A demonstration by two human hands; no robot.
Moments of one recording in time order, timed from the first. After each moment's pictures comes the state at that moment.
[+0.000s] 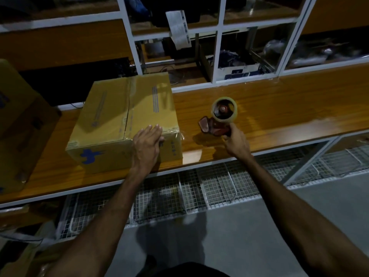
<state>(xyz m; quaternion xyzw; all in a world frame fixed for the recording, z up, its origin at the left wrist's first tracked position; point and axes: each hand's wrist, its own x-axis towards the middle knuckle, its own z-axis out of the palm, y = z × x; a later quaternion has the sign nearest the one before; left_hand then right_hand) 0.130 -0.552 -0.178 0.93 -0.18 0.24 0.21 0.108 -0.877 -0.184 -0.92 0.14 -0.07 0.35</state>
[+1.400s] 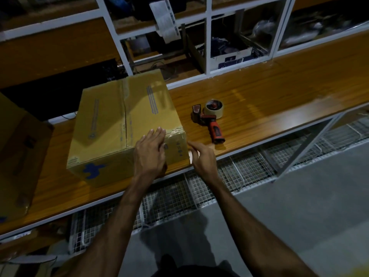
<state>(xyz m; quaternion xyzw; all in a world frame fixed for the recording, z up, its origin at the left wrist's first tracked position) 0.128 -0.540 -0.157 0.95 -0.20 0.13 0.19 0.094 -0.727 -0.247 -0.85 0.07 -0.21 0.48</state>
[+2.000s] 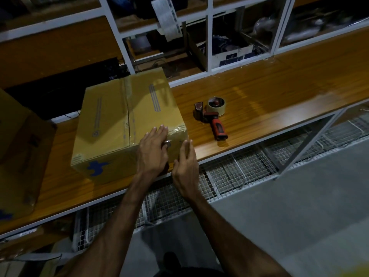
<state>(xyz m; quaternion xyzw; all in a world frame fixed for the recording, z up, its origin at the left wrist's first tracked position) 0.126 -0.532 -0.158 0.95 -0.21 0.12 0.21 0.072 -0.634 -0.260 -0.89 0.11 -0.20 0.40</state>
